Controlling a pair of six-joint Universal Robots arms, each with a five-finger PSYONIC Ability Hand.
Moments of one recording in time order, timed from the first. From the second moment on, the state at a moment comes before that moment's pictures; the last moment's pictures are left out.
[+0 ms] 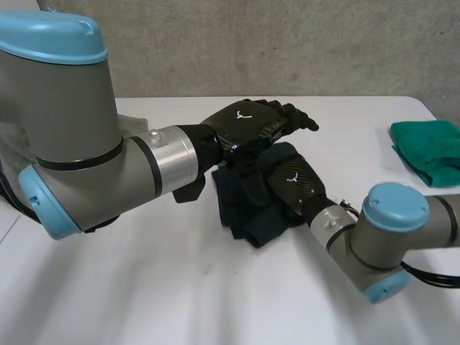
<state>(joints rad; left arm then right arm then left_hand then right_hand) 4.10 -2.06 -0.99 2.83 -1.02 3.27 2.01 -0.87 1.58 -0.62 1.23 2.65 0.19 0.20 0.21 0.20 0.05 0.77 0.78 0.77 0.77 0.46</state>
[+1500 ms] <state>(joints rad) 4.06 -1.97 -0.96 2.99 -1.02 3.09 1.12 -0.44 0.75 -0.56 0.81 3.15 0.19 0.20 0.21 0.20 0.05 0.34 0.34 0.35 0.37 0.17</state>
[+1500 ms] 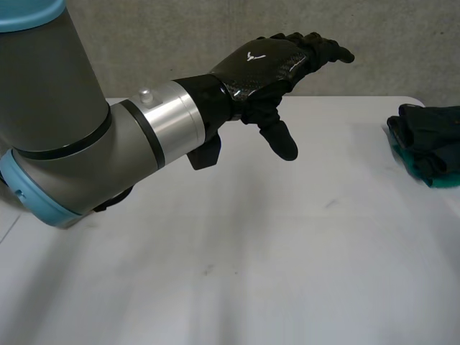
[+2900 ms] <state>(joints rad) 4.55 -2.24 -0.80 3.29 -1.32 3.34 1.62 -1.36 1.96 -0.56 1.09 2.42 1.15 1.20 1.19 1.20 0.96 0.24 0.21 0.21 0.21 0.04</state>
